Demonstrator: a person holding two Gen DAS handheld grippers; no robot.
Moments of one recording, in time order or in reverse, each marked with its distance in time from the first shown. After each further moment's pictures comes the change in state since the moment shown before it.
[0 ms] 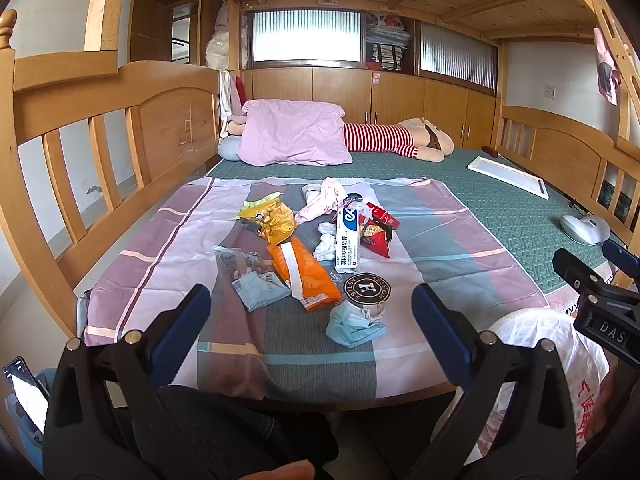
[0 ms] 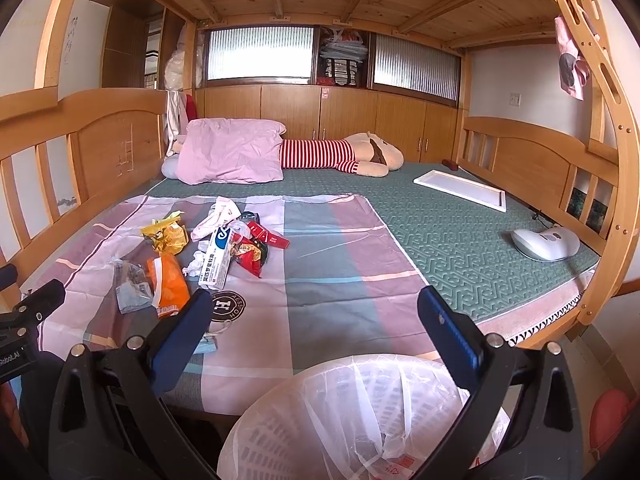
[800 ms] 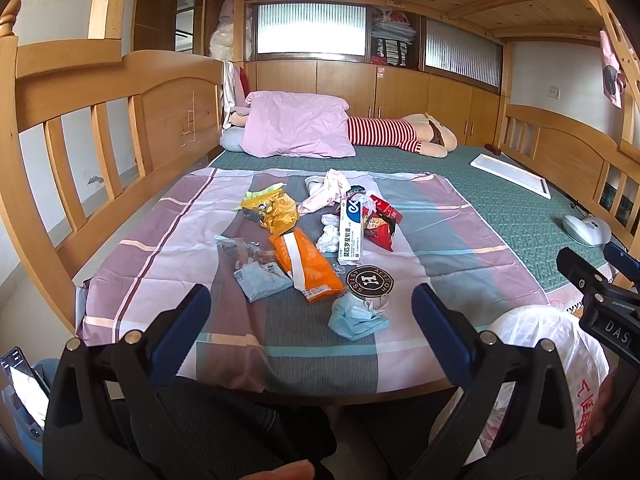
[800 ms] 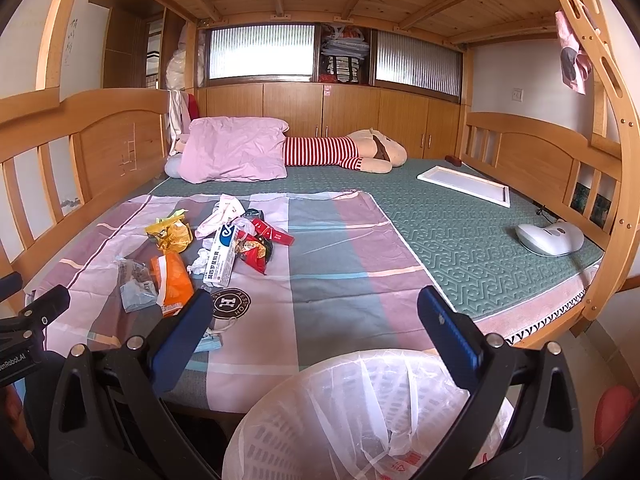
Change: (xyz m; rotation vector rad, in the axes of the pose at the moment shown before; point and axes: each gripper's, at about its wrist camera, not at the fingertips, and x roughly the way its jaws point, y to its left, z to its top) left arm 0.004 0.002 -0.006 -0.018 0.024 0.004; right arm -0.001 0.002 0.000 0.011 0.010 0.013
